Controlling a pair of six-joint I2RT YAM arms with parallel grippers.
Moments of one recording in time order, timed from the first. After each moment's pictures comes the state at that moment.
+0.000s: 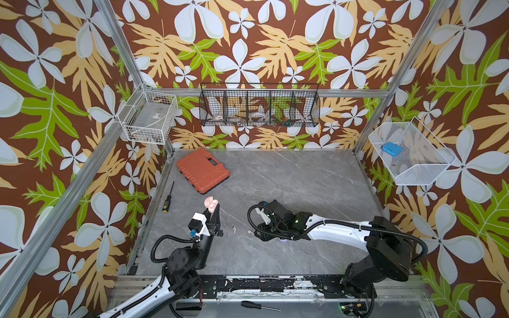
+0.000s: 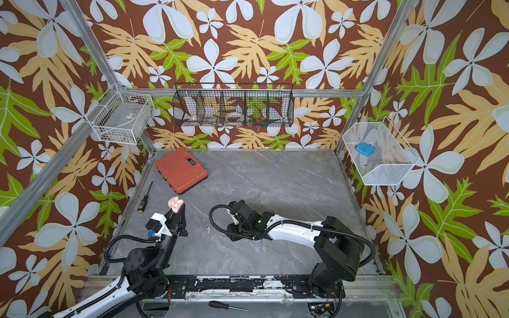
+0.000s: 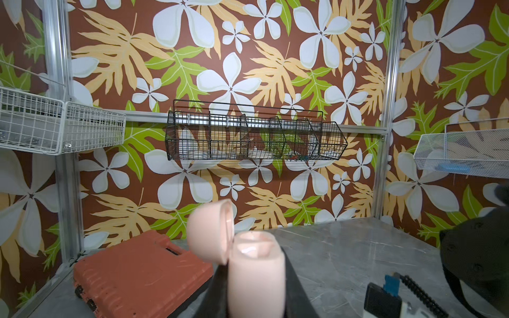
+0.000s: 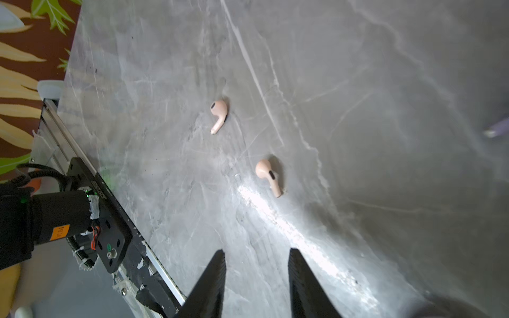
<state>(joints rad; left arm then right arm) -0.88 0.22 0.08 0.58 -0.62 0.19 0.98 1.61 0.93 -0.25 -0.20 0.58</state>
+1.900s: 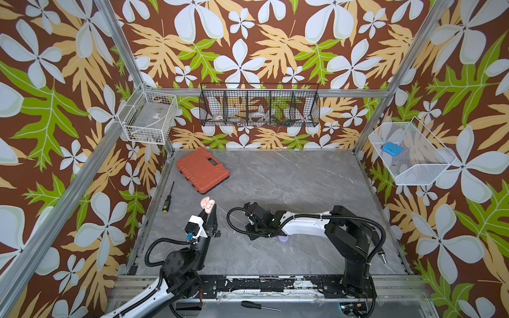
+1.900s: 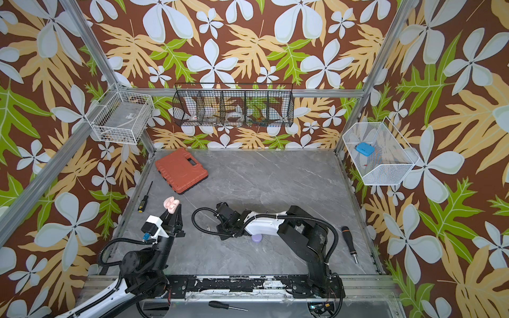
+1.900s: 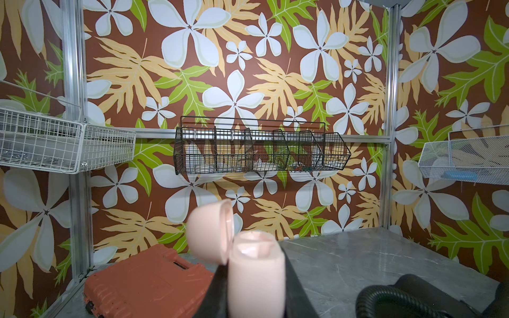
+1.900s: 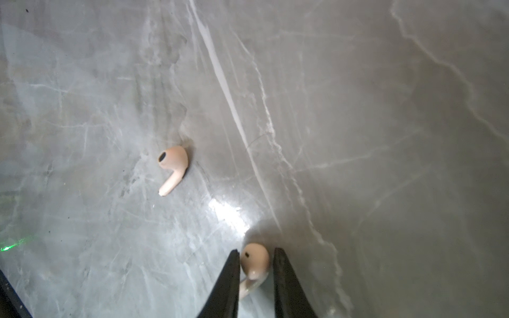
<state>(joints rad) -0.88 0.16 0.08 0.57 -0.60 0.25 1.02 1.92 1.14 -0.25 -0.01 0.51</state>
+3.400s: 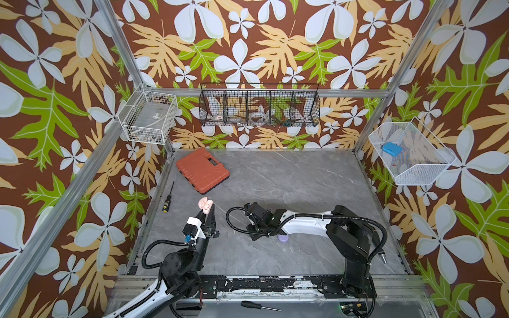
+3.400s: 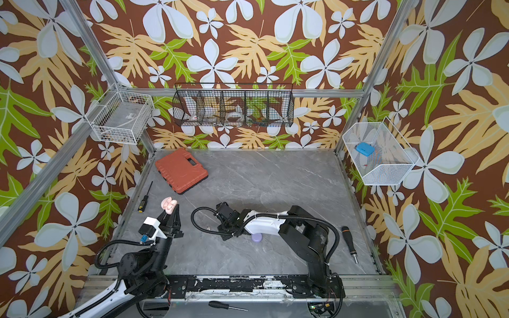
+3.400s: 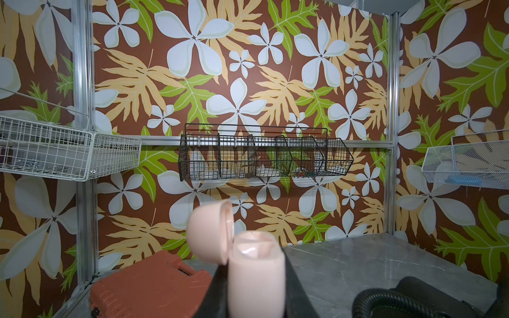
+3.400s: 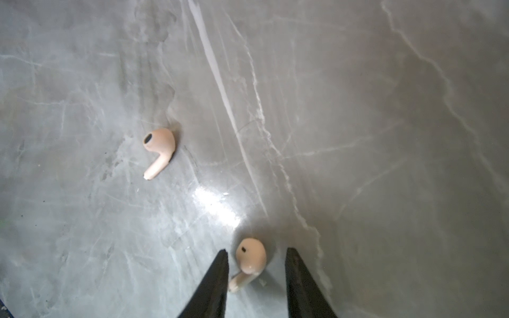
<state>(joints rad) -0.88 0.12 0.07 0.57 -0.60 0.28 1.02 1.91 1.16 -0.33 0.00 0.44</state>
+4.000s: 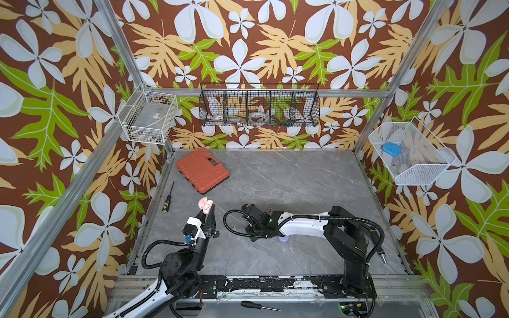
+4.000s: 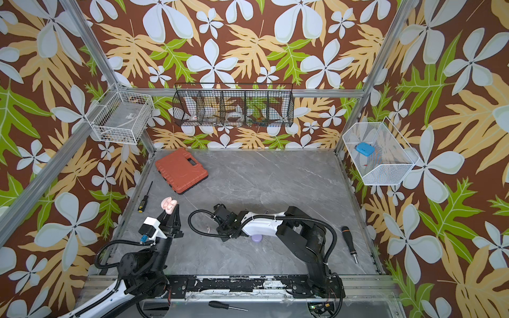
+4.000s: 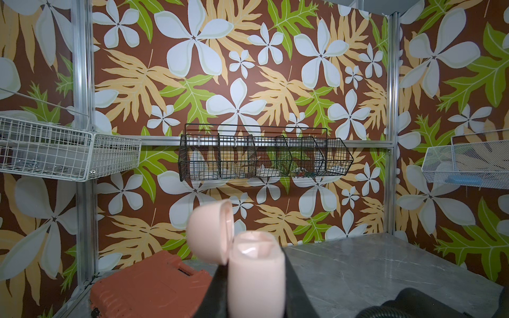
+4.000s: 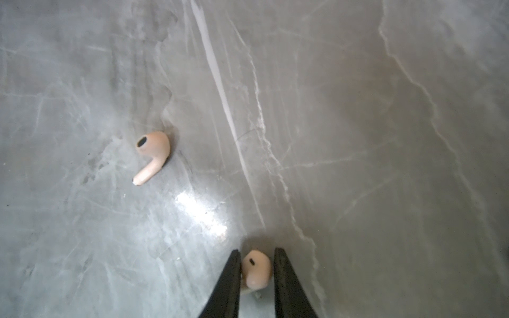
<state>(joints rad) -0.88 0.12 0.07 0.57 -0.60 0.28 1.05 1.93 1.17 -0.33 0.08 0.39</state>
